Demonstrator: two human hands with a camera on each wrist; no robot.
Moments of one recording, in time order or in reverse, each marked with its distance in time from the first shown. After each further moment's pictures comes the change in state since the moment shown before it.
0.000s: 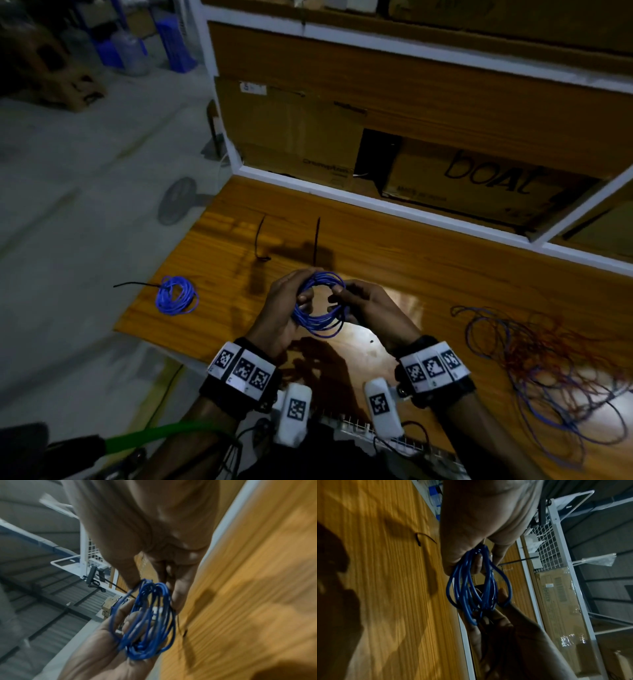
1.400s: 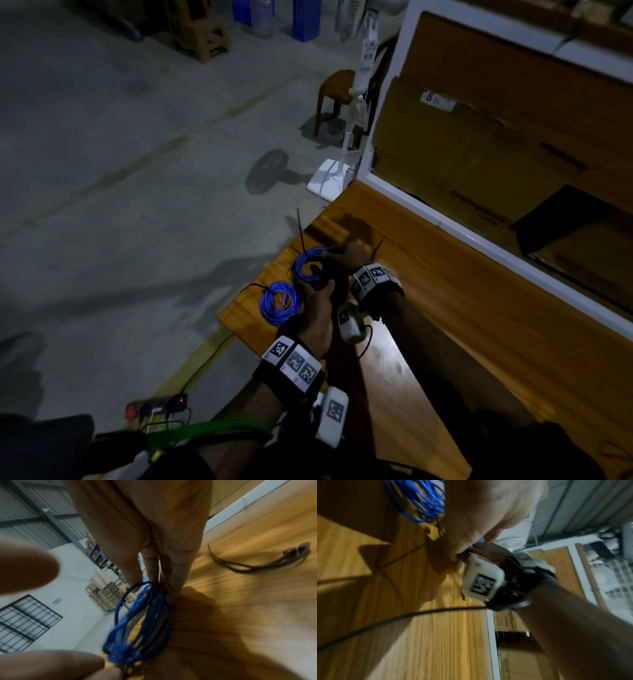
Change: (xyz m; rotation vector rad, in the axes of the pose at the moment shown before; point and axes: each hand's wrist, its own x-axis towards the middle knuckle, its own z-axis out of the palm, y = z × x) left_hand 0.147 -0.020 -0.182 -0.368 0.545 -0.090; right_hand 0.294 -0.032 0.220 -0.920 -0.167 -0.082
